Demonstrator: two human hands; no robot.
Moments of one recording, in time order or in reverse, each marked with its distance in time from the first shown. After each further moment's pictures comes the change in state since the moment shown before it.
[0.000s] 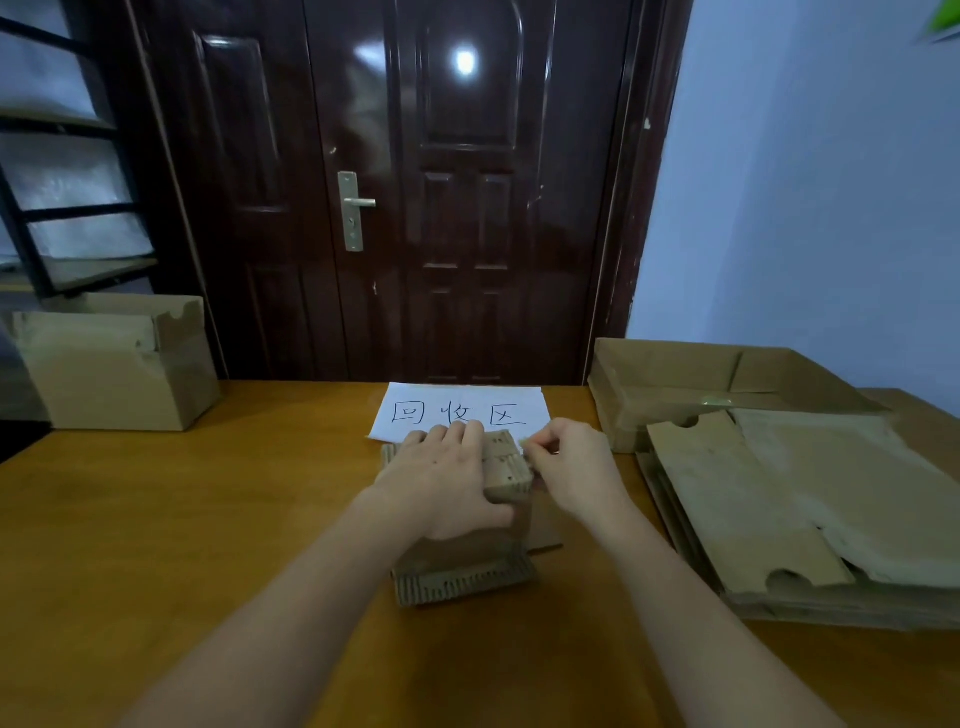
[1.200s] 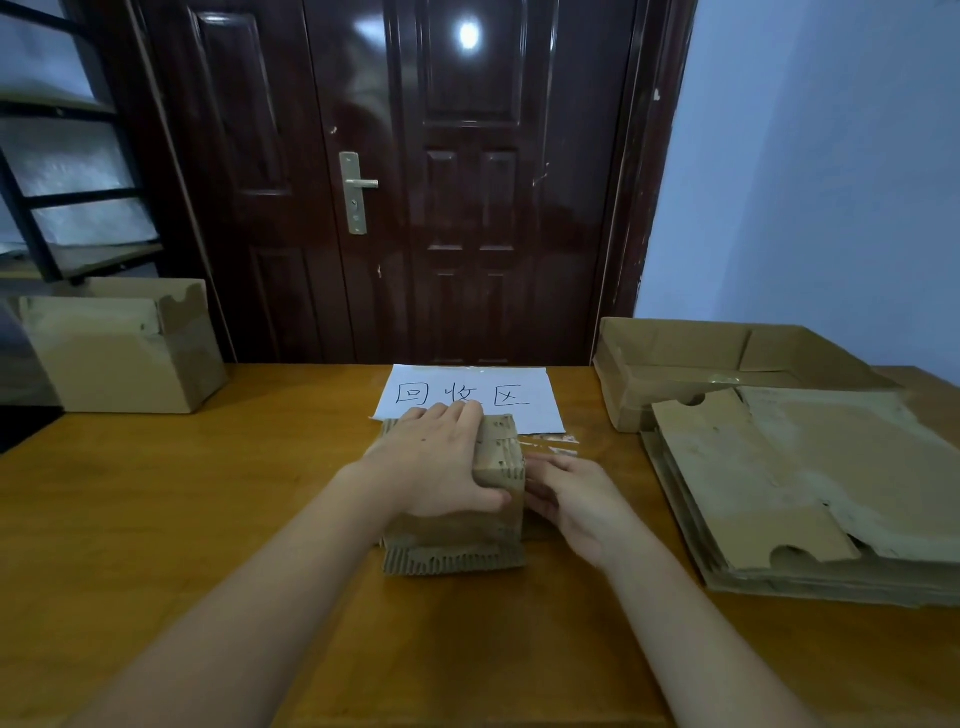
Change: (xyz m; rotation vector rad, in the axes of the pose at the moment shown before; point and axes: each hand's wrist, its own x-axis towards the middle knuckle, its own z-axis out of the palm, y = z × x) left_hand -0.007 -0.015 -0.005 -0.025 0.011 0.114; right_hand -0.026 0.035 0.024 0.973 -0.267 0.433
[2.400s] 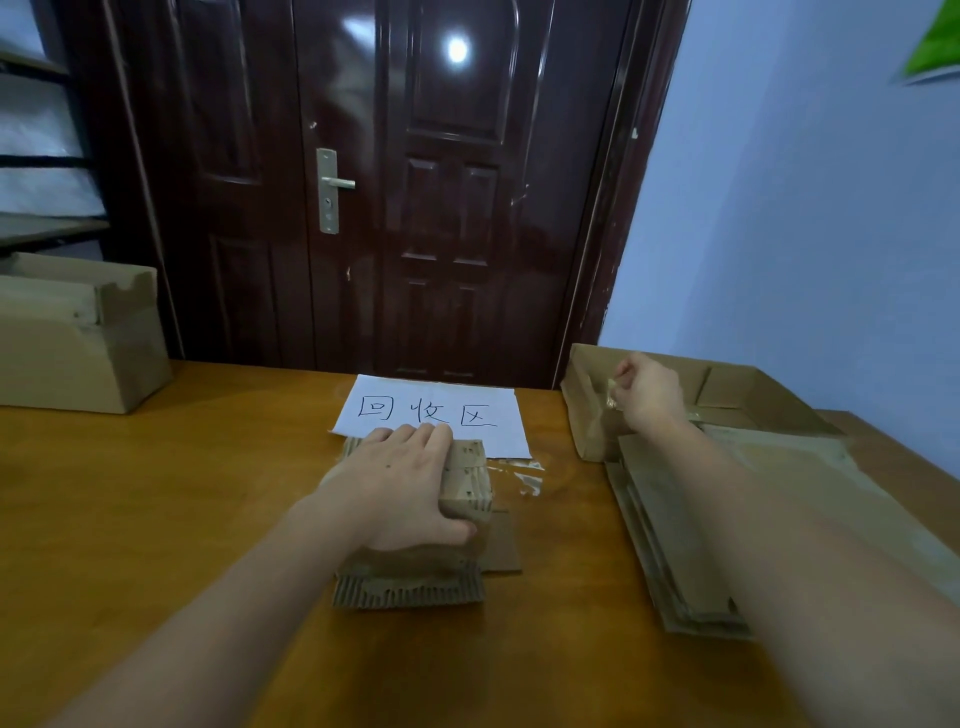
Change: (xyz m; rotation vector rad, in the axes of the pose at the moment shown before) left_hand 0.002 -0.001 0.005 -0.012 -0.009 -0.013; right_hand 0.102 -0.139 -0.107 -1.184 0.633 -0.426
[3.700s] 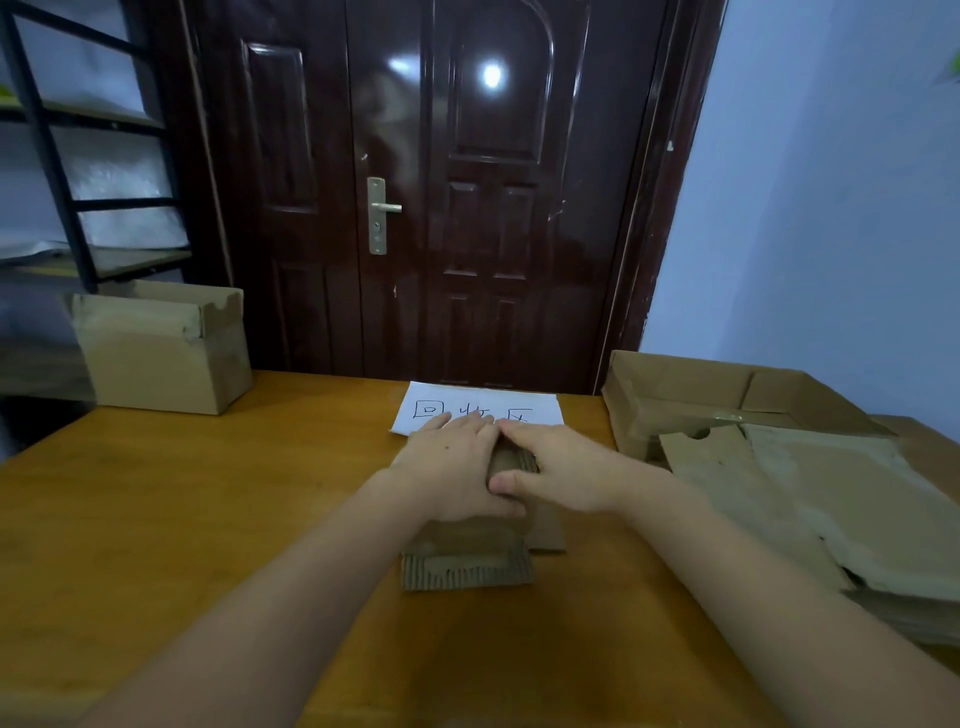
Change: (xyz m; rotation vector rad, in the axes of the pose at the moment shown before) left_hand -0.007 0.000 -0.012 -0.029 0.012 -0.022; right_hand -0.142 -0.100 0.015 -0.078 -0.668 -0.731
